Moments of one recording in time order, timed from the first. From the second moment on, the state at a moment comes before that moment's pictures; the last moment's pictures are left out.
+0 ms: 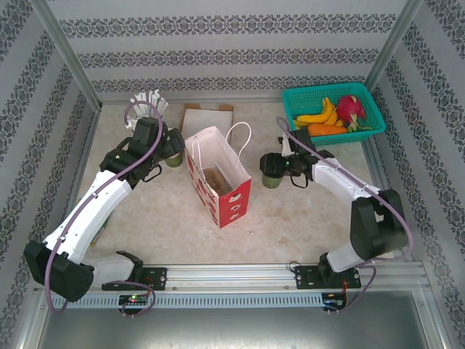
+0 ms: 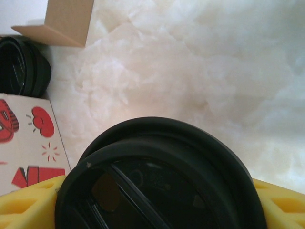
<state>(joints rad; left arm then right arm) -0.38 1.22 1.24 -0.76 -0.32 -0.71 0.29 1.50 0.97 -0.44 -0.26 0.38</state>
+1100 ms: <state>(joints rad) -0.38 1.17 1.21 -0.70 -0.32 -0.69 0.30 1.45 1.10 -0.93 -0.18 0.37</state>
